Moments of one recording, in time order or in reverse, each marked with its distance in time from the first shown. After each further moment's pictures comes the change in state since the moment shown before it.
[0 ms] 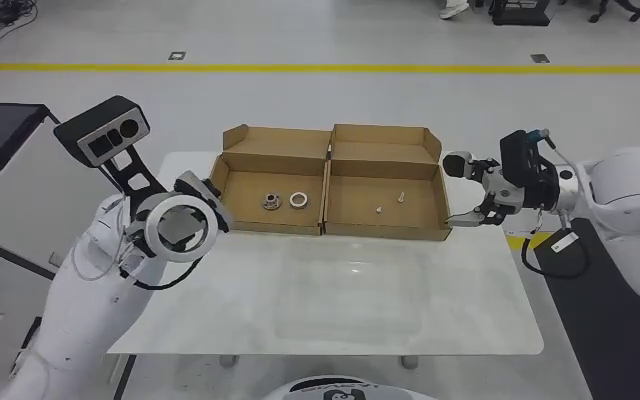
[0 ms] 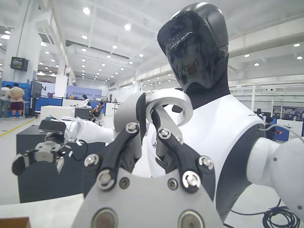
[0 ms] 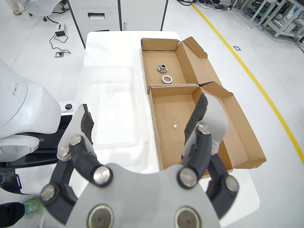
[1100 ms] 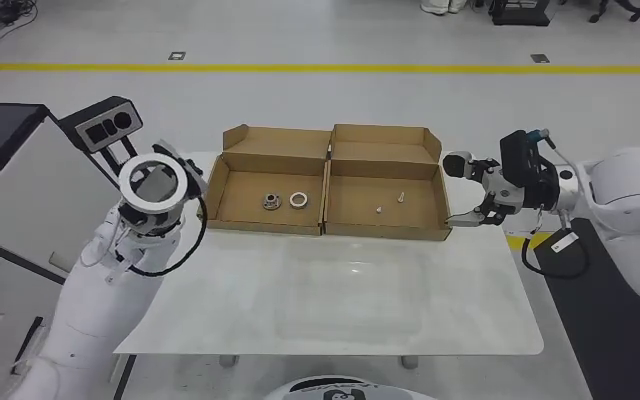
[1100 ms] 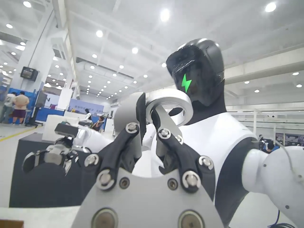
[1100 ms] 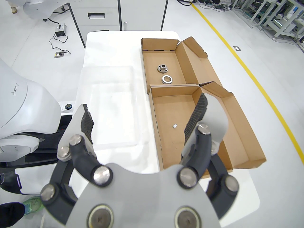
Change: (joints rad) left arm 0.033 -0.031 -0.020 0.090 -0.136 0.000 0.000; right arm 0.000 0.000 0.000 0.000 0.000 0.000 0.000
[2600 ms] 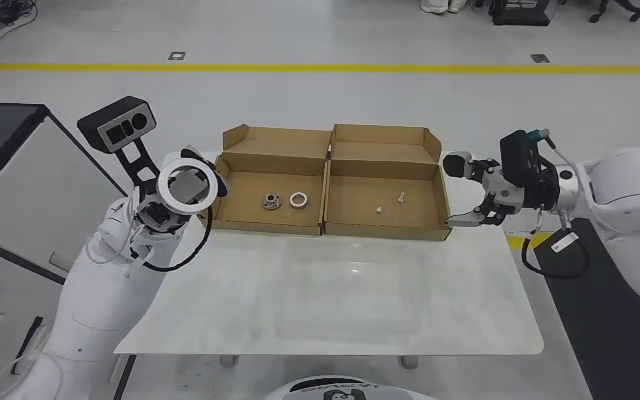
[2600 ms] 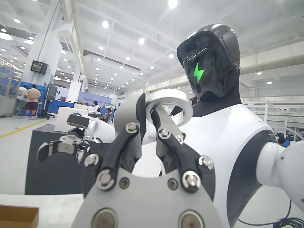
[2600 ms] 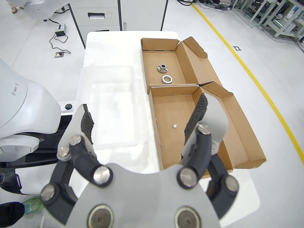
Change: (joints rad) left arm -0.025 -0.003 0.017 0.037 0.114 0.000 0.000; right arm 0.000 0.000 0.000 0.000 0.000 0.000 0.000
